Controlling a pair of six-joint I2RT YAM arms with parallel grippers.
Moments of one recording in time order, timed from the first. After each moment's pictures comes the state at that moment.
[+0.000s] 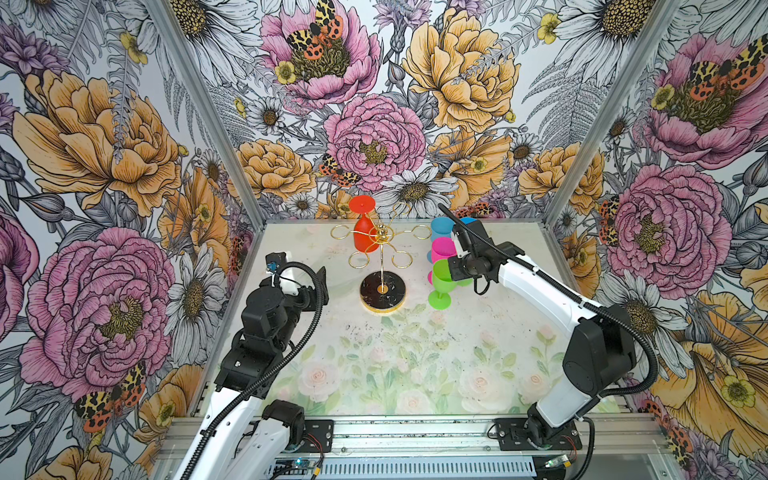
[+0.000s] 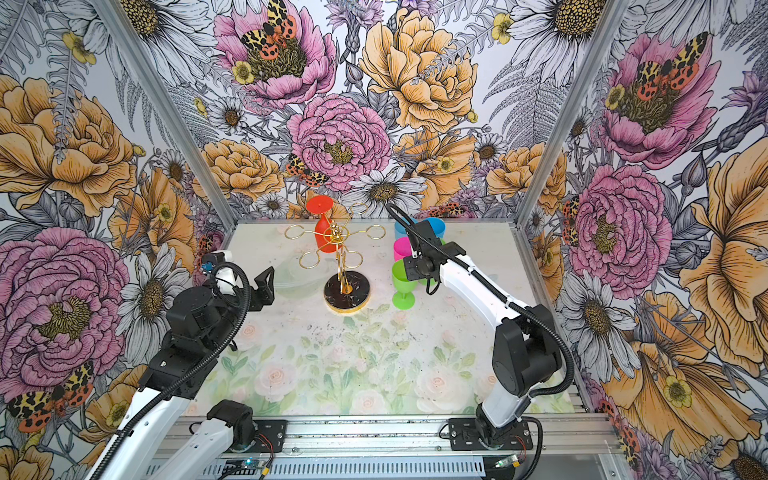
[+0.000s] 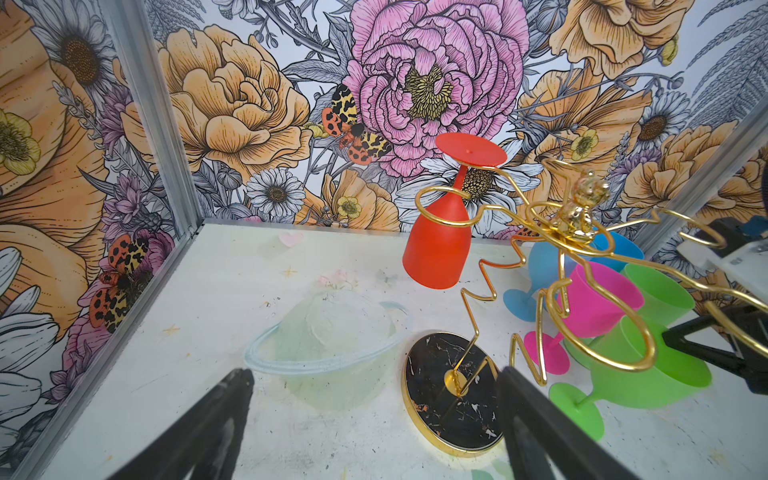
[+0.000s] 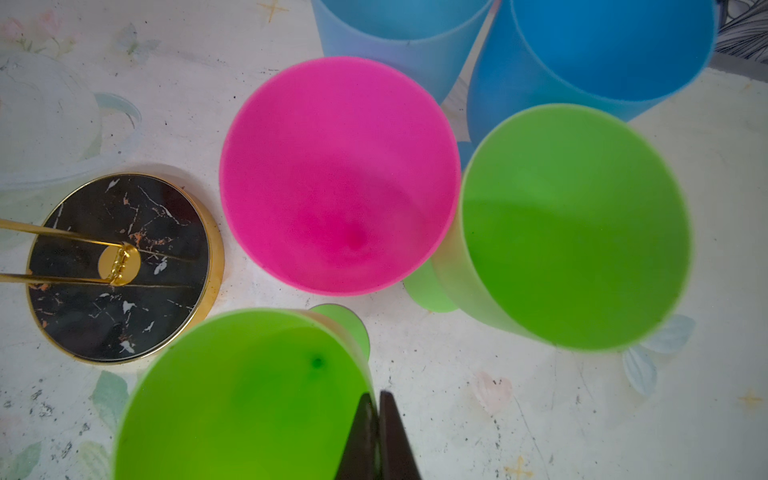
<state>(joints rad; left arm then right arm) -0.28 0.64 0.77 -0.32 -0.18 -0.18 0.44 1.66 1.42 -0.74 0.13 0.16</state>
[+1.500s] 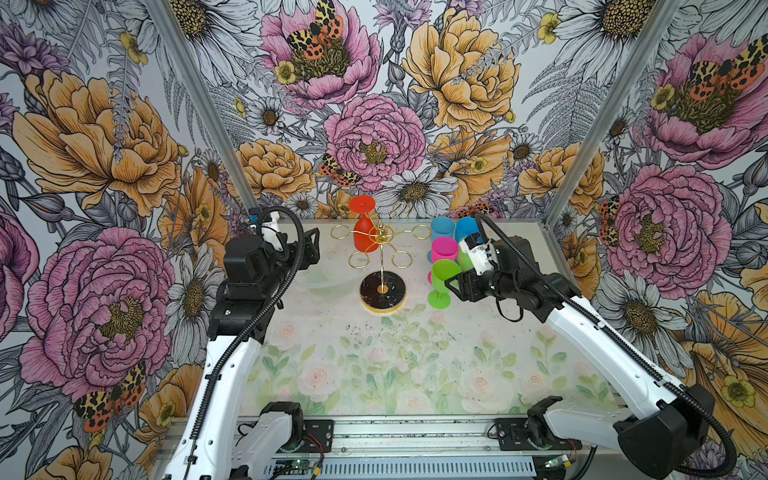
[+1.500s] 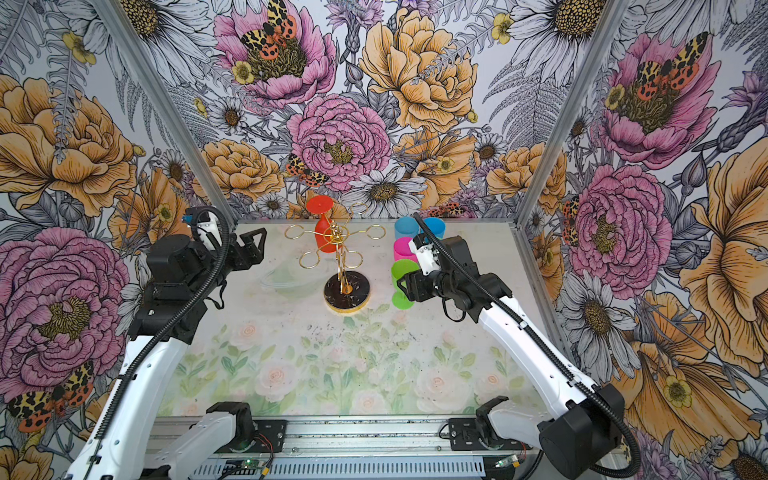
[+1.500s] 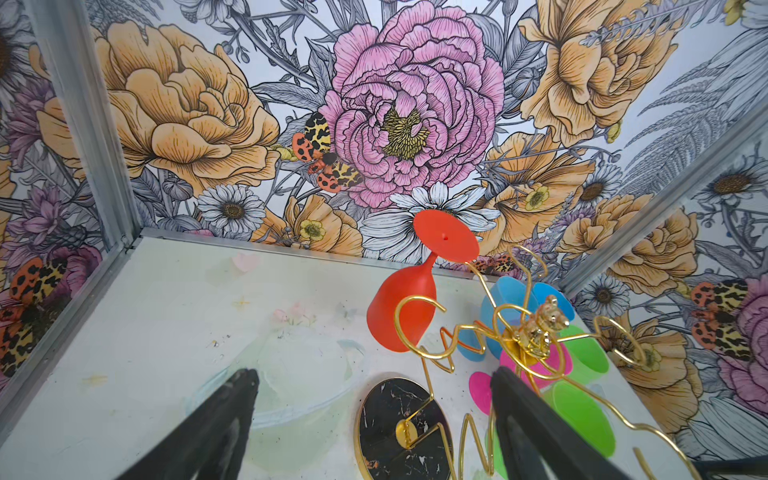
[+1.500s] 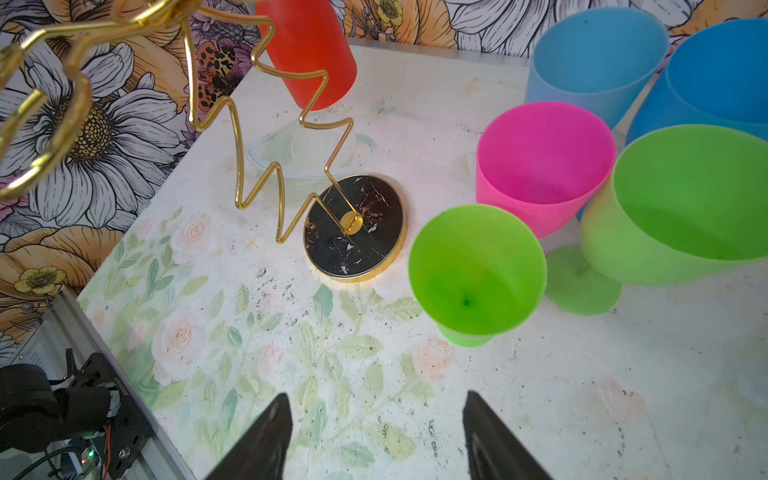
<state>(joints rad) -0.02 0.99 1.15 -0.37 0.20 -0.31 0.44 1.20 1.15 -0.66 -0.31 0.12</state>
